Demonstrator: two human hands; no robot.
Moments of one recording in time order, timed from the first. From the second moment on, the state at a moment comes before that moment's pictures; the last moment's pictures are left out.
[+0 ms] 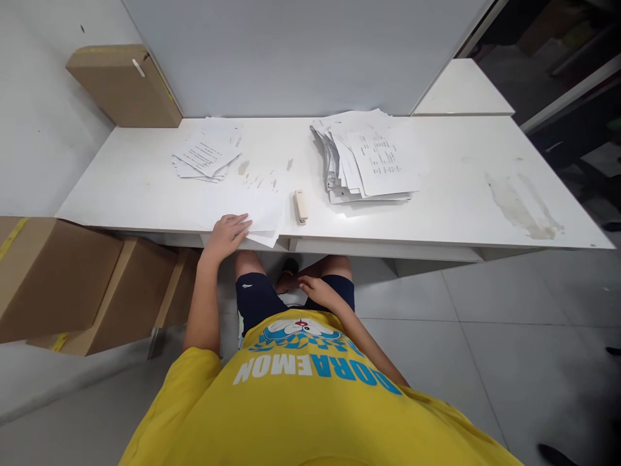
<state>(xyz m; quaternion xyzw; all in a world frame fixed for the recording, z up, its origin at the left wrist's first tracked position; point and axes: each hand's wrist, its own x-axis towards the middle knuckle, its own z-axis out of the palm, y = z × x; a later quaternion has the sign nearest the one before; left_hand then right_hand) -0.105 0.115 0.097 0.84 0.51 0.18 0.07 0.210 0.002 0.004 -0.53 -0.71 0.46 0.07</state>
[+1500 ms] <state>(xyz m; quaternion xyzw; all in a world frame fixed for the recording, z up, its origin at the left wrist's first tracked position) -0.083 0.062 0.068 0.14 0.57 0.73 0.34 0.112 0.046 0.079 -0.43 -0.33 0.68 0.48</state>
